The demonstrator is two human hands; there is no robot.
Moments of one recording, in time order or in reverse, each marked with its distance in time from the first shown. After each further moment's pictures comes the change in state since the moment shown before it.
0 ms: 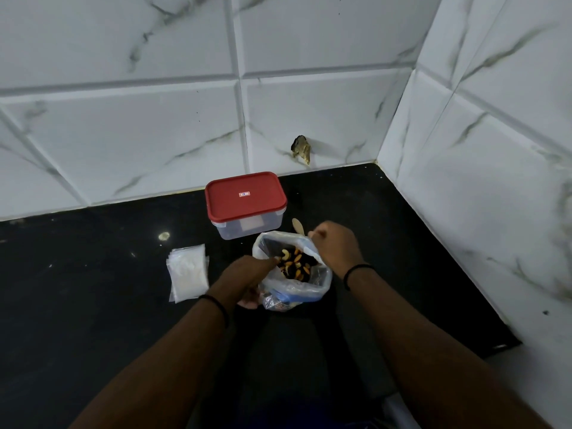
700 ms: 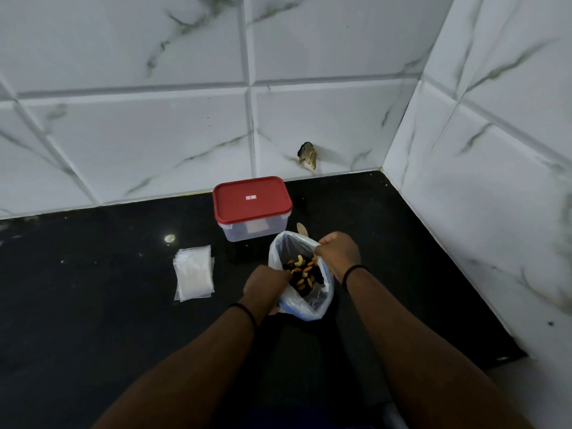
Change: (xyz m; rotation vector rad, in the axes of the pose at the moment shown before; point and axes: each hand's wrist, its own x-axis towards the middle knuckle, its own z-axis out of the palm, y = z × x) left_hand 0.002 0.000 0.041 -0.195 0.103 0.042; right_hand 0.005 0.002 0.006 0.193 -0.081 0.250
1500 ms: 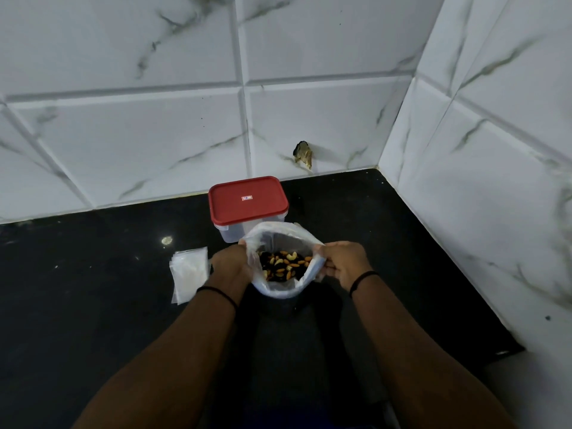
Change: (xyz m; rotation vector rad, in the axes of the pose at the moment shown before) left_hand 0.039 0.009 -0.045 -0.735 0.164 0.067; right_hand -0.022 0.004 -0.008 0.746 -0.139 0.313
